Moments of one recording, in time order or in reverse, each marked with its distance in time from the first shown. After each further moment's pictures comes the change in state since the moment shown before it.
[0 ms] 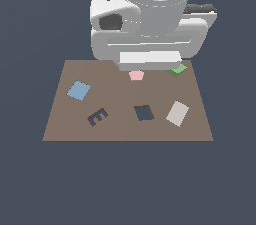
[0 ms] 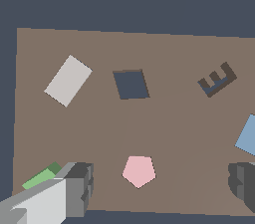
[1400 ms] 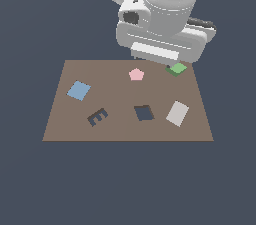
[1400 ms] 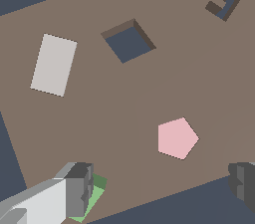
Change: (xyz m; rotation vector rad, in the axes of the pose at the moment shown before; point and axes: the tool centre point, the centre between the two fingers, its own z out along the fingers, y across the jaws) arm -0.053 -0.040 0.043 0.003 0.005 0.368
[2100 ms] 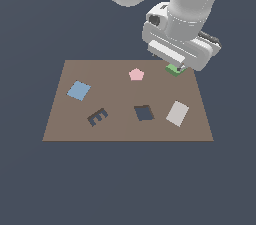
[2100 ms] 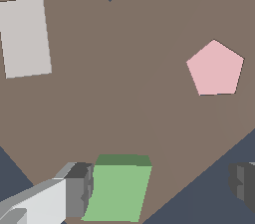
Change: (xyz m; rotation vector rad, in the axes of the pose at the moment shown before) arm -0.054 -0.043 0.045 0.003 0.005 0.375
